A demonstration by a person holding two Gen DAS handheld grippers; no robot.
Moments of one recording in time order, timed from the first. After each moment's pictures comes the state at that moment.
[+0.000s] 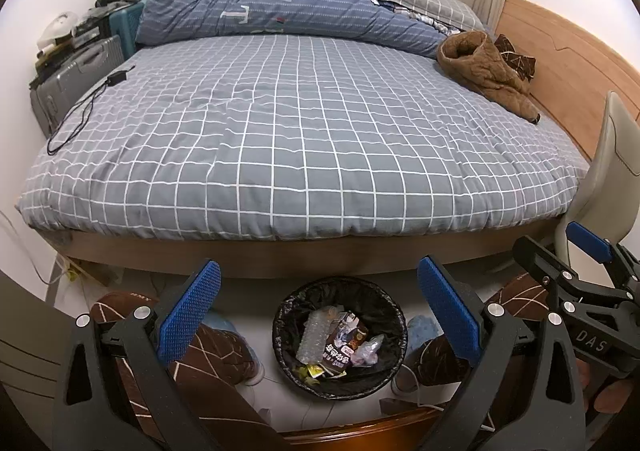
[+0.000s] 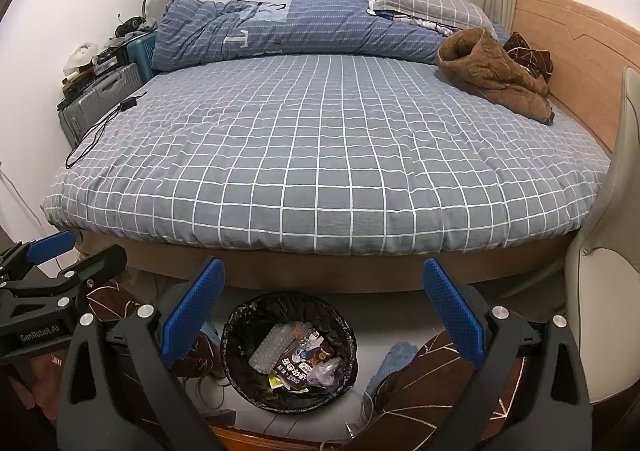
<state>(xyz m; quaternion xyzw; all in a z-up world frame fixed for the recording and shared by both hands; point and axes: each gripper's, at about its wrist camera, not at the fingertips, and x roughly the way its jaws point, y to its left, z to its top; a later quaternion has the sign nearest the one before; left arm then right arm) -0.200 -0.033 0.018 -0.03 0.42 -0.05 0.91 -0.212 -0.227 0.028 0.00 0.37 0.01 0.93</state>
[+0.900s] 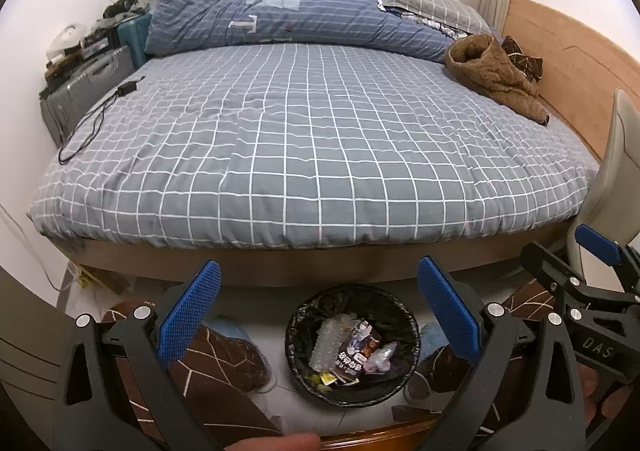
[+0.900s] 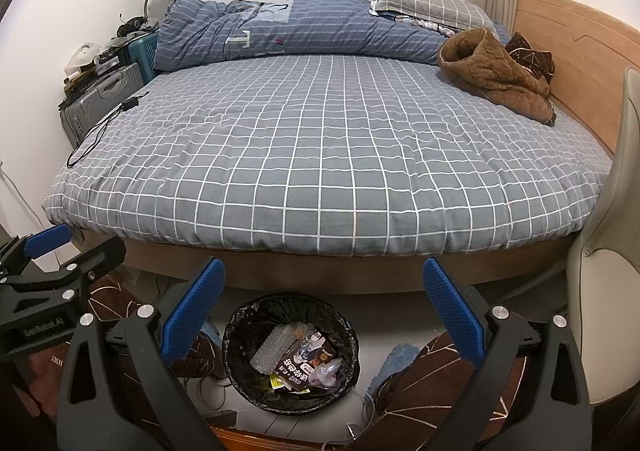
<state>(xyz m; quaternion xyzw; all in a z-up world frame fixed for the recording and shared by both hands) -0.201 -0.032 0.020 -0.01 0.40 -0.03 0.91 -0.210 -0.225 0.031 0.01 0.38 0.02 0.93</state>
